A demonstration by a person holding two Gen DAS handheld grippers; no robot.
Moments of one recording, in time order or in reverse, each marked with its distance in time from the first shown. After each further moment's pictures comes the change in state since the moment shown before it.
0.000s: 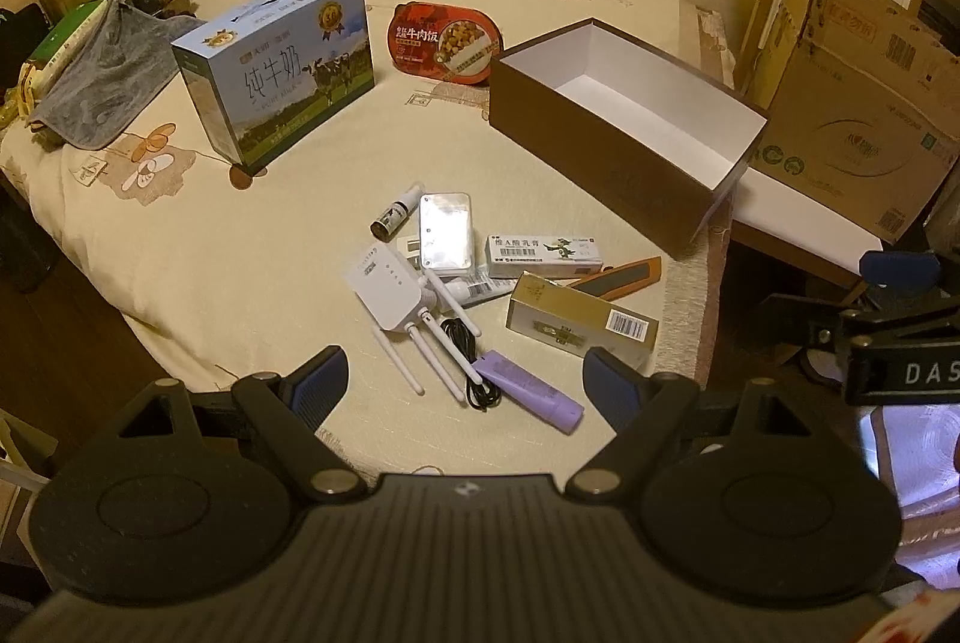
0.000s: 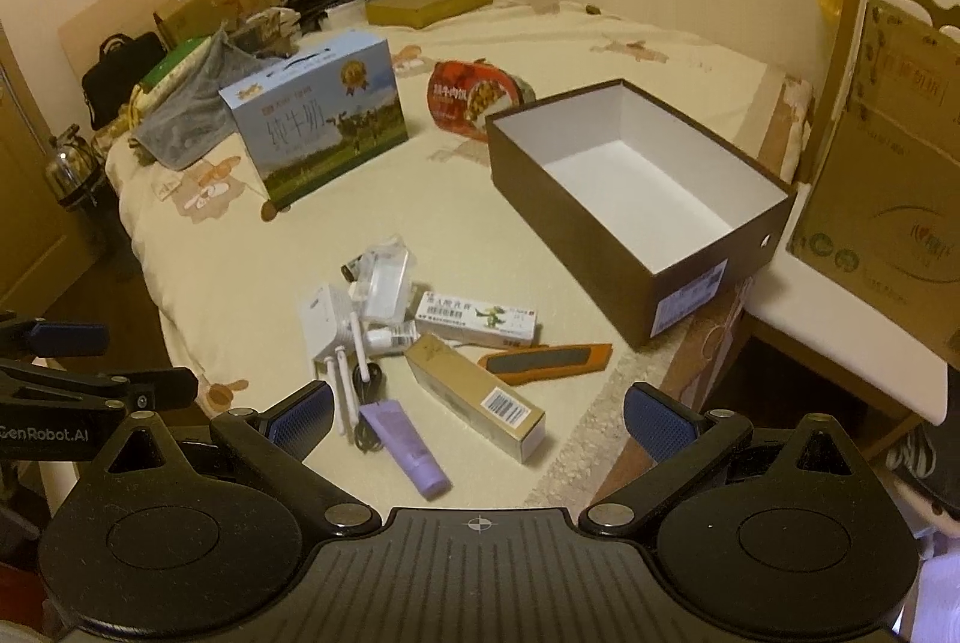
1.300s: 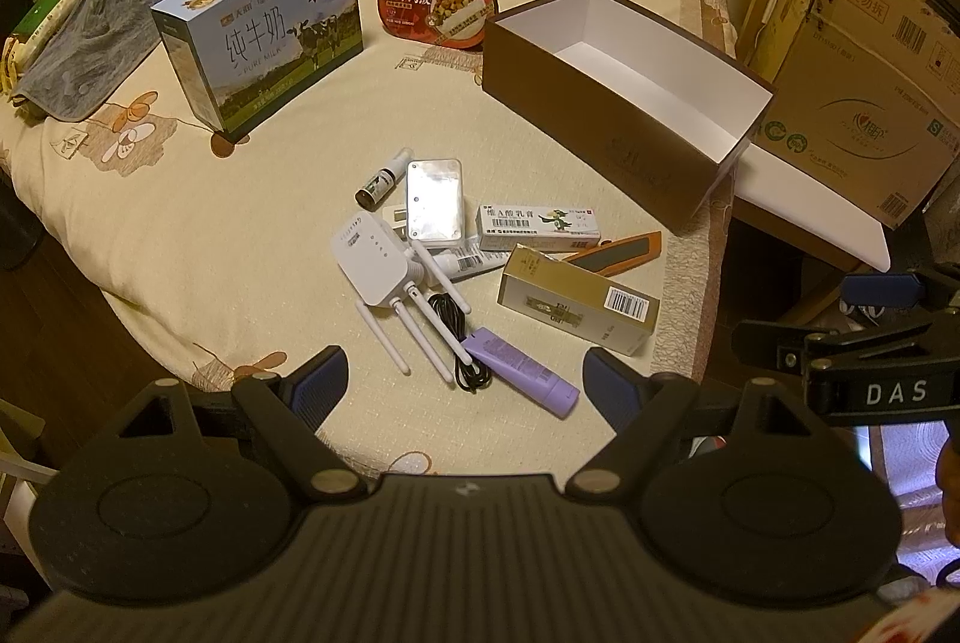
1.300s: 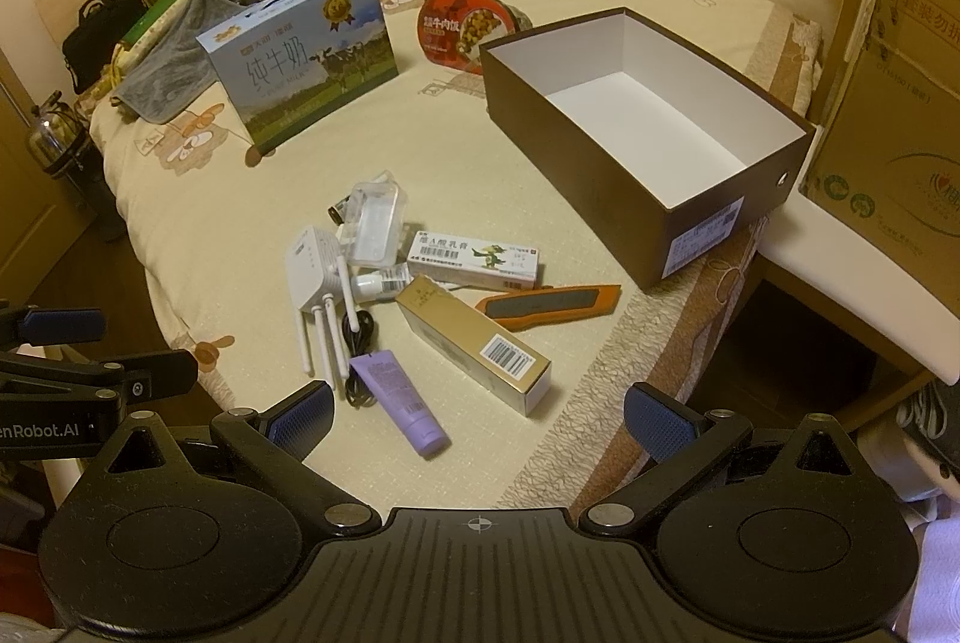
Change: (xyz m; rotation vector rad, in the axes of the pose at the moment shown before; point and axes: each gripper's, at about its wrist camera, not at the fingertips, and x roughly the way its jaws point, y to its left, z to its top) left arm 0.028 -0.002 -0.001 -0.010 0.071 -0.021; right arm 0.033 -0.004 -0.003 0.030 0.133 -0.002
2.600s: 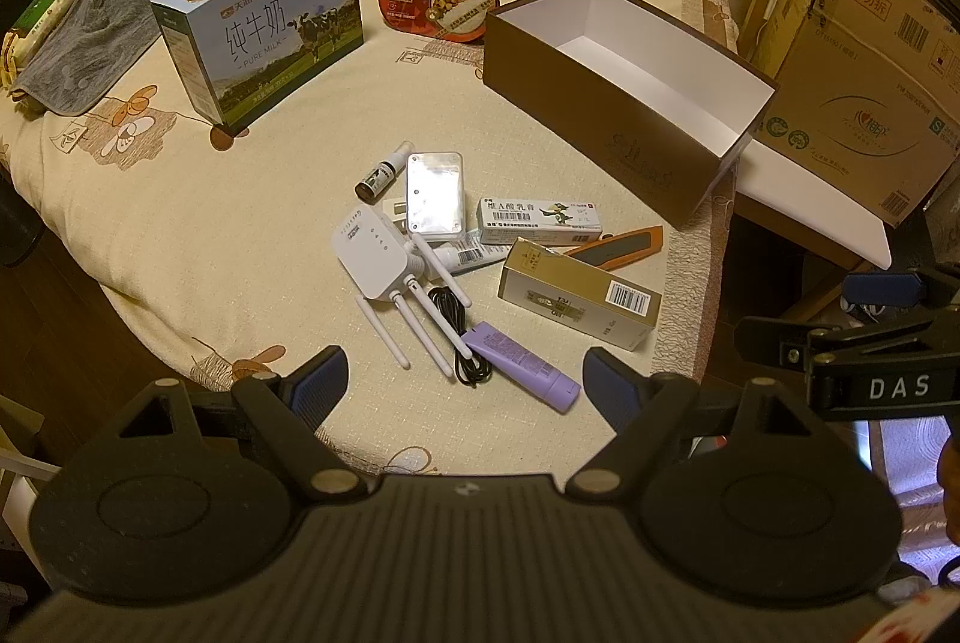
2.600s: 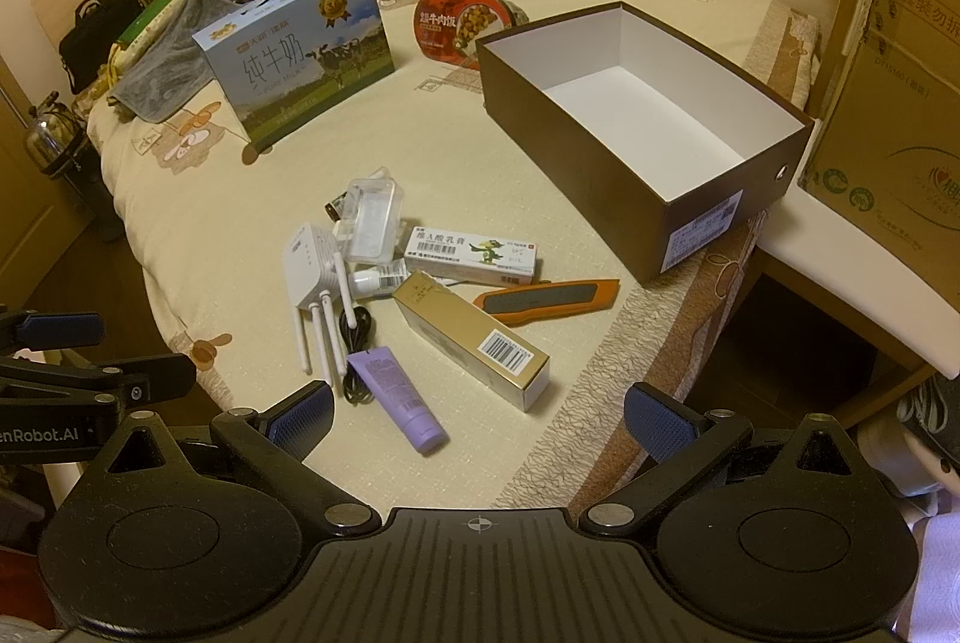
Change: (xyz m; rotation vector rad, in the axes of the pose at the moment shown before) left arm 0.000 0.001 0.000 0.000 0.002 0.000; right arm 0.002 0.000 -0.001 0.001 0.003 0.000
